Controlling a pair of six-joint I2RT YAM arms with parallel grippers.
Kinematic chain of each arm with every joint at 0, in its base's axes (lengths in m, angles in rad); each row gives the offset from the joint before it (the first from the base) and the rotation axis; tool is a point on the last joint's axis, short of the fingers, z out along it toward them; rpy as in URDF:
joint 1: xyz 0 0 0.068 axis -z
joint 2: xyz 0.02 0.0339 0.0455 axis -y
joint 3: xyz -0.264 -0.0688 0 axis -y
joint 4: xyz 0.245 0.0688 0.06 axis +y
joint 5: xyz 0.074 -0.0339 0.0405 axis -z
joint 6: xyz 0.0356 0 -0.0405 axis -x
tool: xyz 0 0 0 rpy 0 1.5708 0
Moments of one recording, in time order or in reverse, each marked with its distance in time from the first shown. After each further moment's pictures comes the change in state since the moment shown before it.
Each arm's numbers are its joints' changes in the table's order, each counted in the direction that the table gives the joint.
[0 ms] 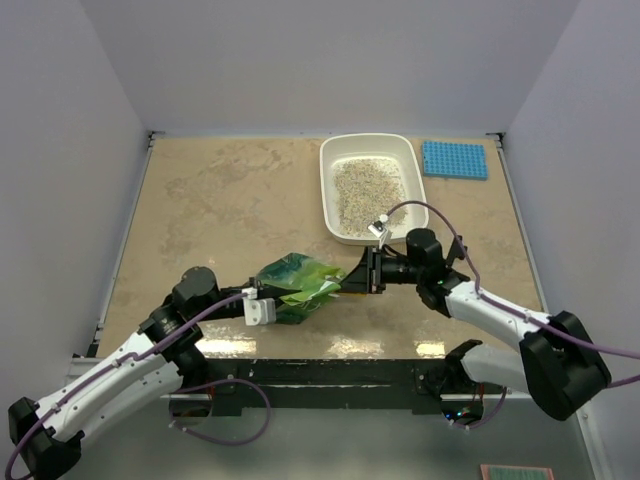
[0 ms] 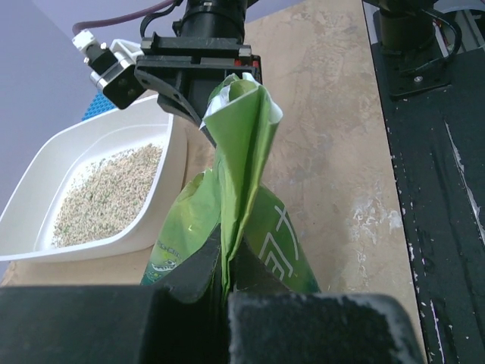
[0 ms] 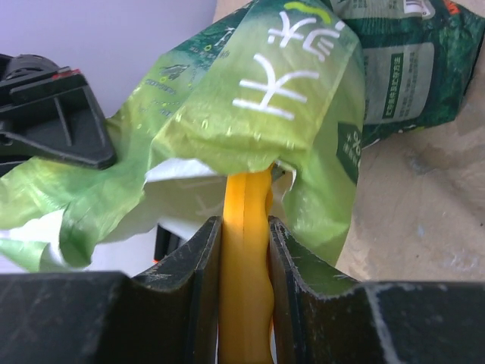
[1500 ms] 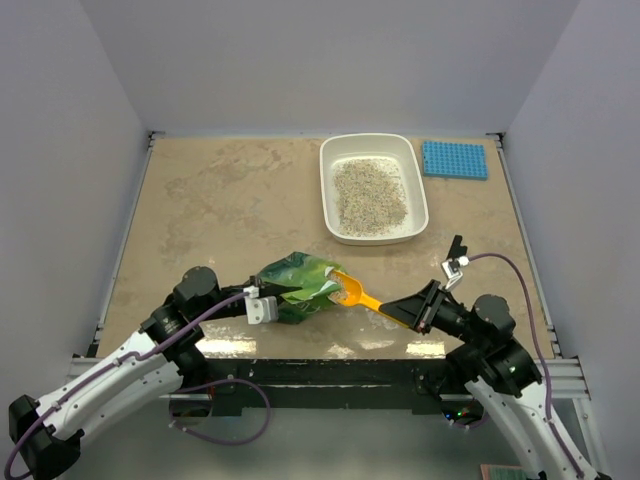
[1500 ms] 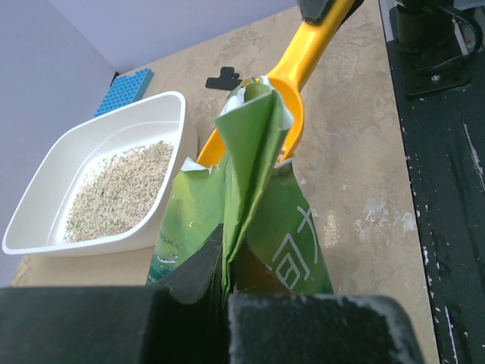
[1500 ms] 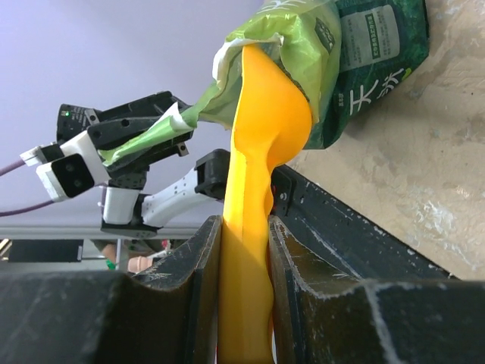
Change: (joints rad) left arm 0.005 -0.012 0.002 -0.023 -0.034 -0.007; right arm 0.053 1.147 -0.176 0.738 0.331 -0.362
